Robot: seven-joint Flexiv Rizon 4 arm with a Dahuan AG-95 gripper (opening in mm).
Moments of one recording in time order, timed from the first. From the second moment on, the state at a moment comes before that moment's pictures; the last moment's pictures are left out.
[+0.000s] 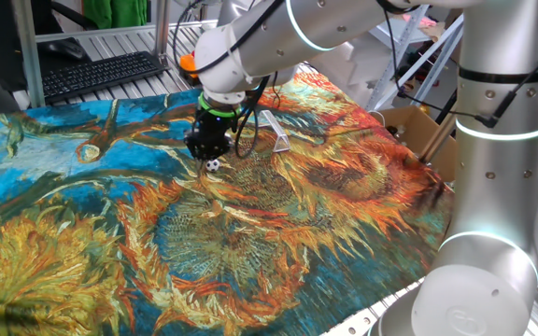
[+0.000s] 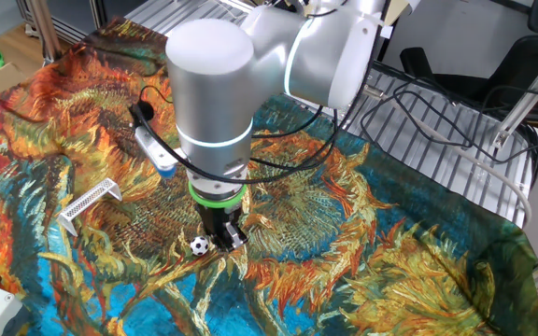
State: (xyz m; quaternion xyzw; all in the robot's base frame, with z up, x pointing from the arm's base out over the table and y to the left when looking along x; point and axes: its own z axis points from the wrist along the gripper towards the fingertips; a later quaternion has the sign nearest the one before) arm 0.607 0.041 0.030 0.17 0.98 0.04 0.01
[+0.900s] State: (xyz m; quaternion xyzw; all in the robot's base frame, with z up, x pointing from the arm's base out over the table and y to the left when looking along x) arm 0.623 0.027 0.010 0.06 1.00 0.01 0.02
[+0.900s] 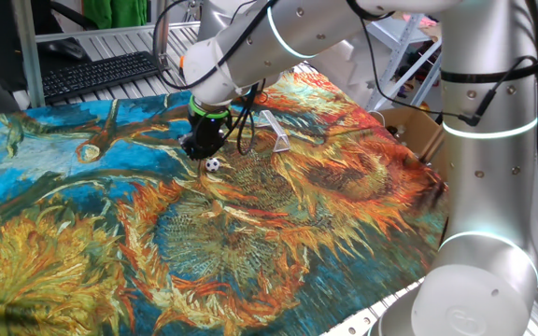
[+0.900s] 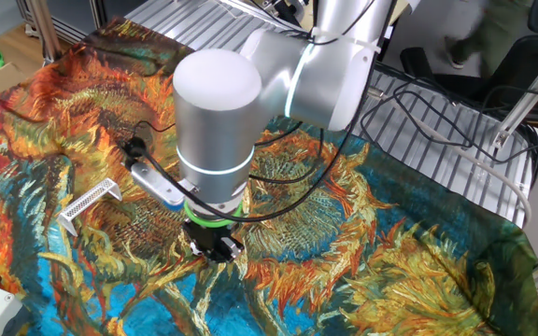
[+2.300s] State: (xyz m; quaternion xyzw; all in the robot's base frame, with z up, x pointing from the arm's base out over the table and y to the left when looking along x) arm 0.622 0.015 0.034 0.10 0.99 0.04 -0.01
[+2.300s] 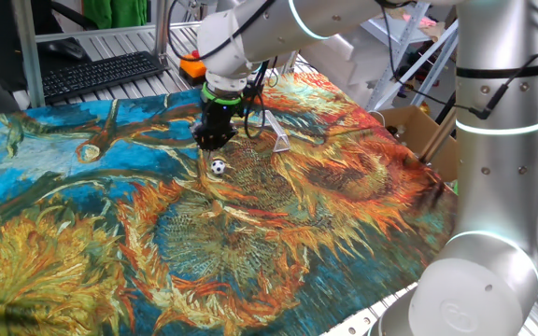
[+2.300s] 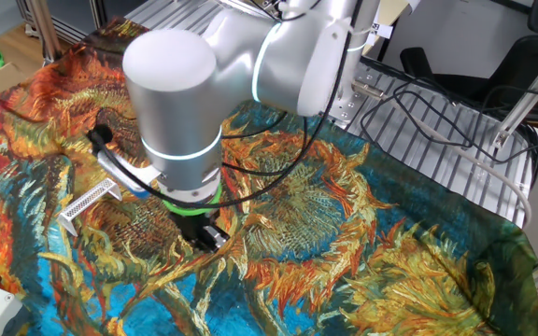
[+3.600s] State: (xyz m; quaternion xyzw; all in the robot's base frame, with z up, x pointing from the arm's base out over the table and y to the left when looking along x) arm 0.570 0.013 0.006 0.19 0.98 0.04 -0.01
